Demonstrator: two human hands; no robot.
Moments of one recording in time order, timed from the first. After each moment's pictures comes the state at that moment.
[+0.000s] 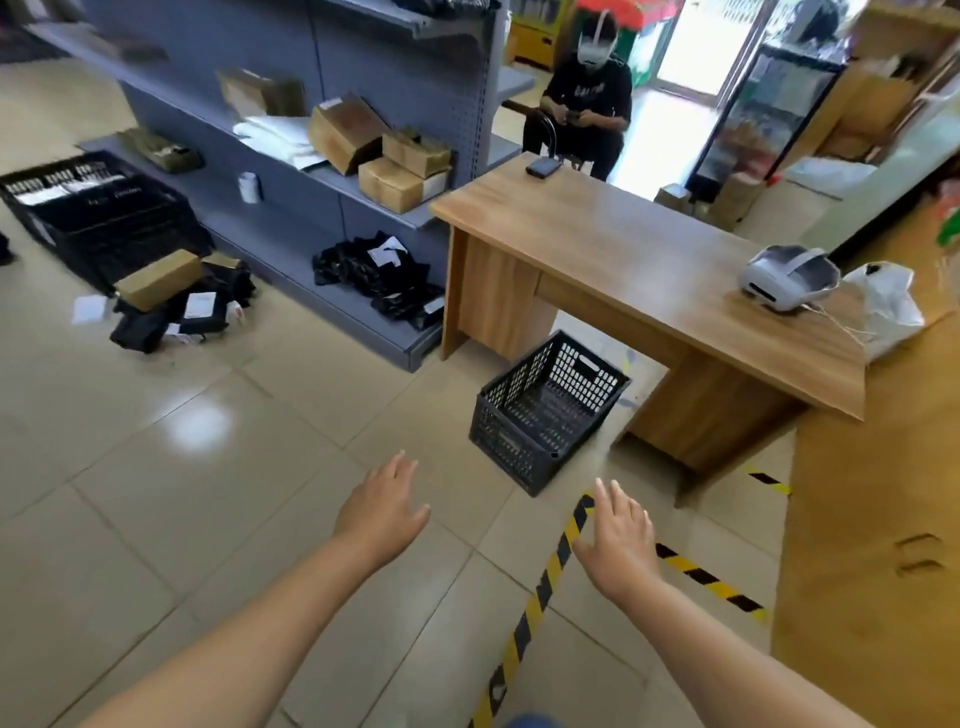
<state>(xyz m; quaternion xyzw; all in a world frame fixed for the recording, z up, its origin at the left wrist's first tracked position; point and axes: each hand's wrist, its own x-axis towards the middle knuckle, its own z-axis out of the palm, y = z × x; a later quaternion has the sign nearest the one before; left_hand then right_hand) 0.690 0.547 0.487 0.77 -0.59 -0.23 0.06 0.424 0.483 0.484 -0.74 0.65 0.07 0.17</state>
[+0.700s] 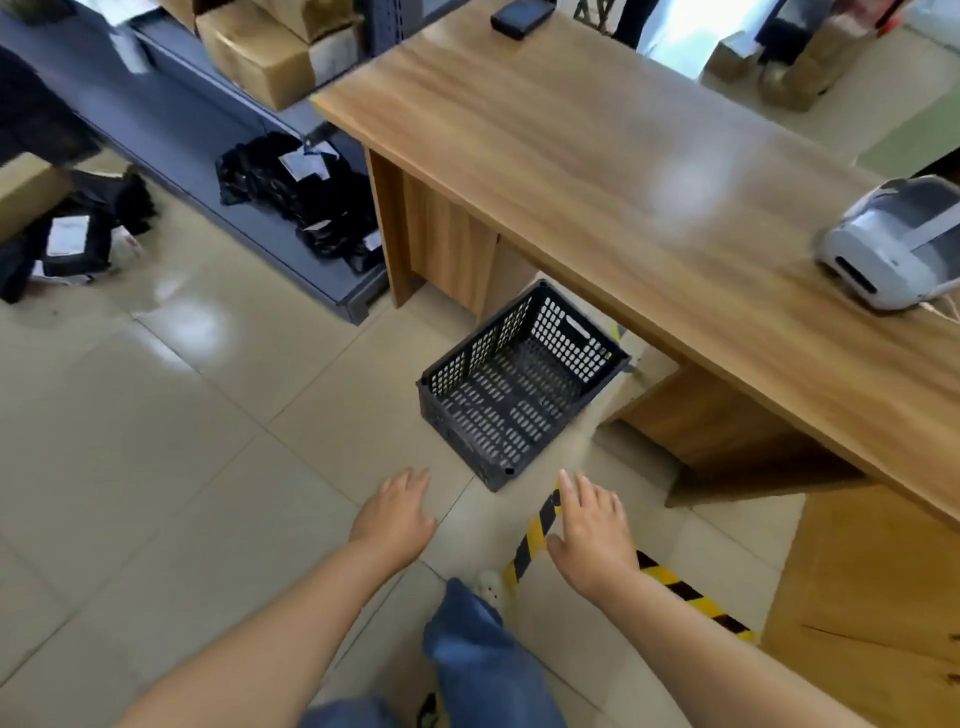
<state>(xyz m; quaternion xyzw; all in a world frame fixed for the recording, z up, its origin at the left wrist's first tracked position) 0.591 0.199 0.339 0.76 -0.53 -0.38 -0.04 0.369 0.137 0.357 -0.78 0.56 0.20 0.21</state>
